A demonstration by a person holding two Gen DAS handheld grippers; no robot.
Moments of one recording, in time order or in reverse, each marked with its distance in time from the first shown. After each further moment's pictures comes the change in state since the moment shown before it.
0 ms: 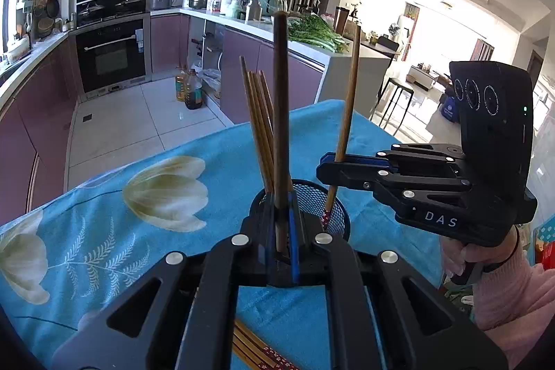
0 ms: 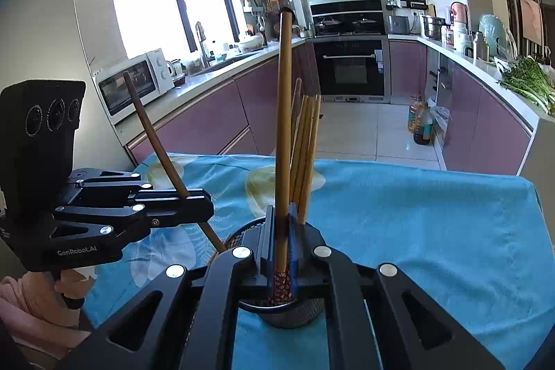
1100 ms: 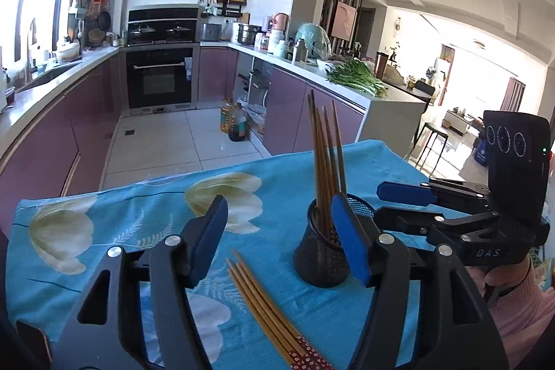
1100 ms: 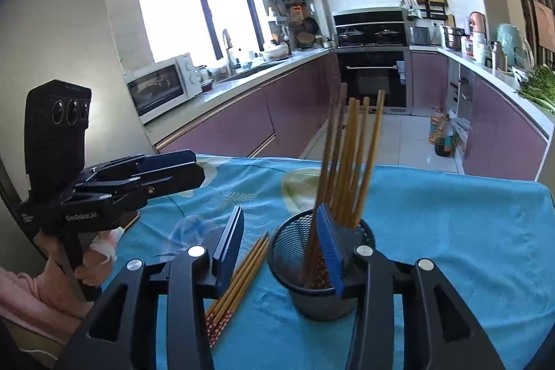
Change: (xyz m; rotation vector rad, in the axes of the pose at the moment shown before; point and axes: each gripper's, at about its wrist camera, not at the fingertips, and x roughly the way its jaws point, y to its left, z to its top) left arm -0.063 0.027 -0.038 -0.087 -0.207 0.186; right arm -0.023 0.042 -0.019 -0.052 -0.059 0.118
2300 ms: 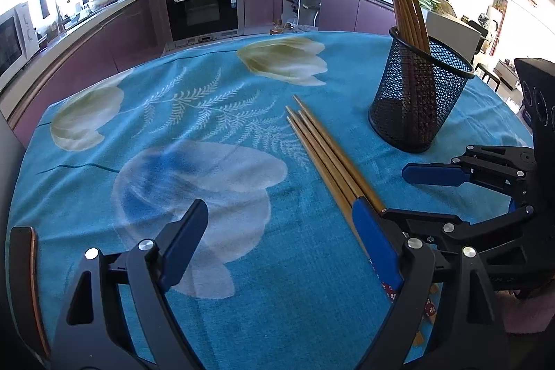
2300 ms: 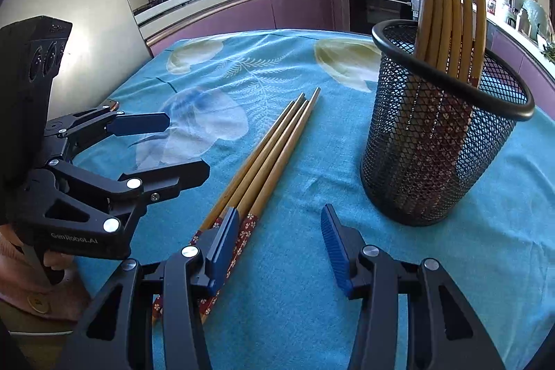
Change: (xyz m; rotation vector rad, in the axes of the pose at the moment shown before) left arm 0.033 0.027 -0.121 -0.019 0.325 0.212; right arm 0.080 0.040 -0.091 -0.044 0.340 -0.068
